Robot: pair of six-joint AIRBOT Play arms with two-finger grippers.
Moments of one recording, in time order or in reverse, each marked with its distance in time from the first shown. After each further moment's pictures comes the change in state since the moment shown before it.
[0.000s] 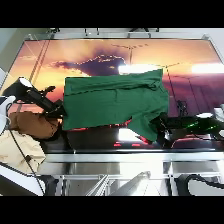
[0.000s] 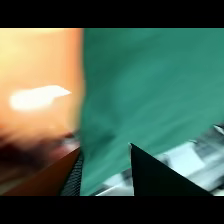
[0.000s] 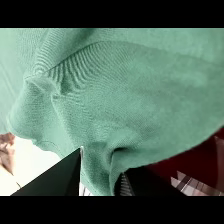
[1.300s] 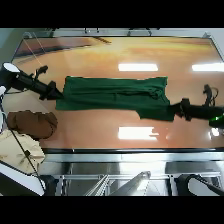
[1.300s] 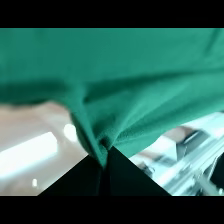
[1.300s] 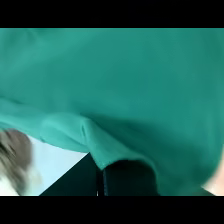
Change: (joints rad) left arm 0.066 -0.004 0.298 -0.184 -0.088 0.051; right arm -0.177 0.215 0.141 0.041 0.122 -0.023
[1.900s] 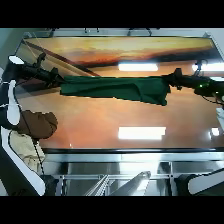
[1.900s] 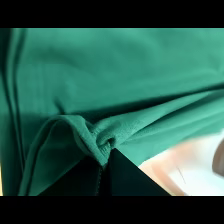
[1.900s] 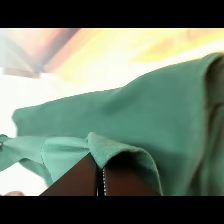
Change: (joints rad) left arm -0.008 -0.328 0.441 -0.072 0.145 -0.078; right arm 0.135 -0.615 0.648 0.189 -0.122 -0.111
